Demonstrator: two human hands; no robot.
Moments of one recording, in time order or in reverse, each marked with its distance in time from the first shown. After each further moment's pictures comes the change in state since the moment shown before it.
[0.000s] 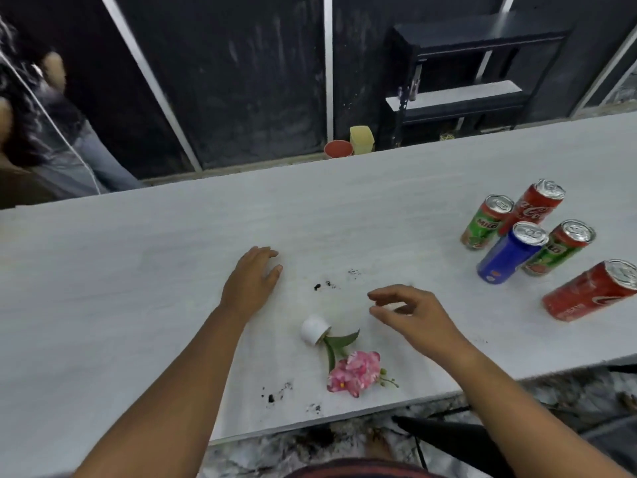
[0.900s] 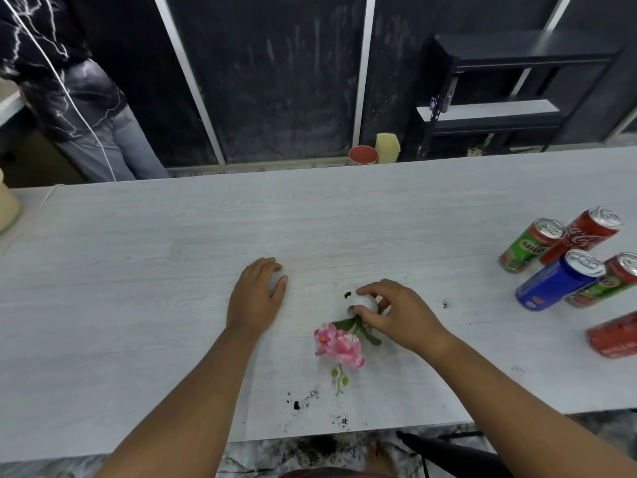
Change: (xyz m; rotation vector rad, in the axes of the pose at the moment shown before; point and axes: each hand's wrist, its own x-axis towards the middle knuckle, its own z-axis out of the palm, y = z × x) left_hand -0.031 -0.053 0.000 0.018 0.228 0.029; right_hand 0.062 -0.016 0.064 -0.431 -0.084 -0.159
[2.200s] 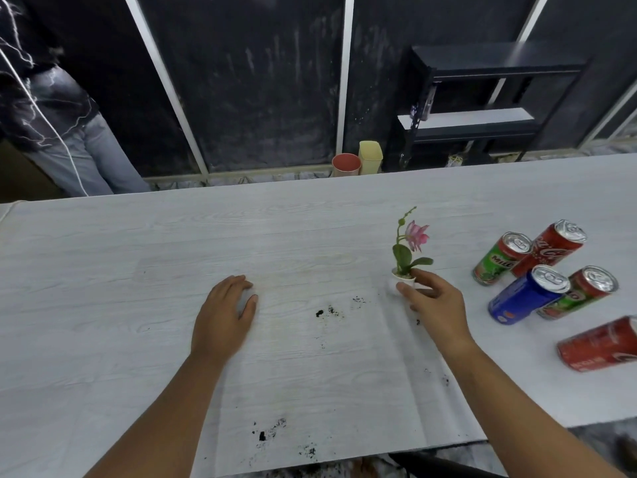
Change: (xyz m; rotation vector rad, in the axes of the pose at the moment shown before) left_hand 0.005 -0.021 0.017 0.041 0.072 0.046; right_hand 0.009 0.076 -0.065 0.588 0.454 0.387
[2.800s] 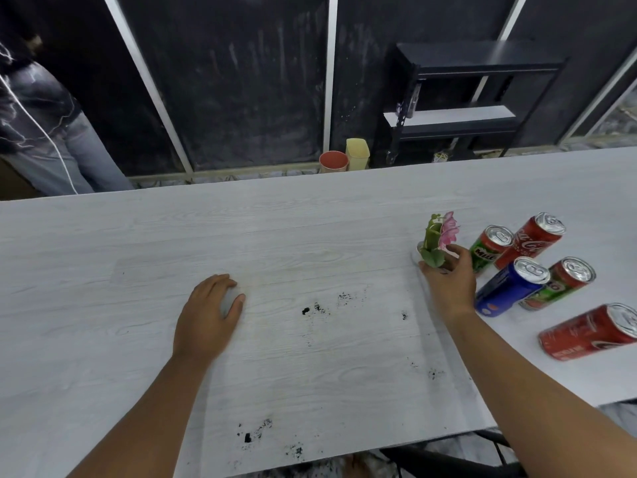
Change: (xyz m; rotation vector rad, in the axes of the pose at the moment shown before) left_hand 0.001 0.006 0.000 0.007 0.002 -0.012; right_hand 0.060 0.014 -0.040 -0.037 0.275 -0.022
